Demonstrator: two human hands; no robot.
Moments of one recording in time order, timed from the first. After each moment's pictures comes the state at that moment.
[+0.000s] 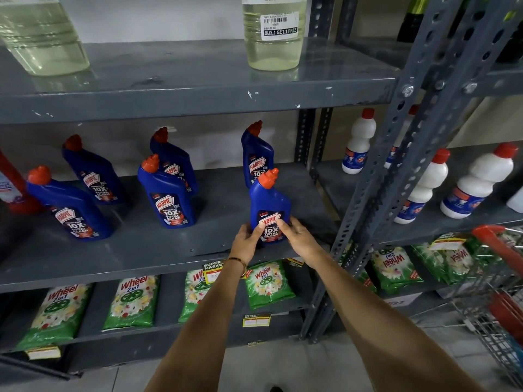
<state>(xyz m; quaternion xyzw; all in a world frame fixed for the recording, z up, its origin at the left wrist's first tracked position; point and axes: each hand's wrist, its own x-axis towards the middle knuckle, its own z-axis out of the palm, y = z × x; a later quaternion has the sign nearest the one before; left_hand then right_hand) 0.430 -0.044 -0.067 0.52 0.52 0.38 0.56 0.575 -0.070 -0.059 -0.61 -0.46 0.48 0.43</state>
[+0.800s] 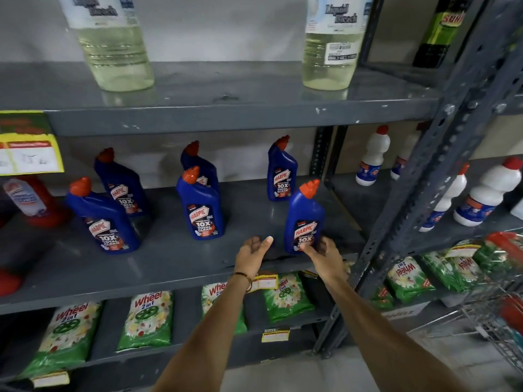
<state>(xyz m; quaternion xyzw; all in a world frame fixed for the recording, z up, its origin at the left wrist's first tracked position) 0.357 -0.032 -0.071 0.52 0.54 0.36 0.56 0.527 -0.089 -0.075 -0.71 -0.32 0.32 0.53</state>
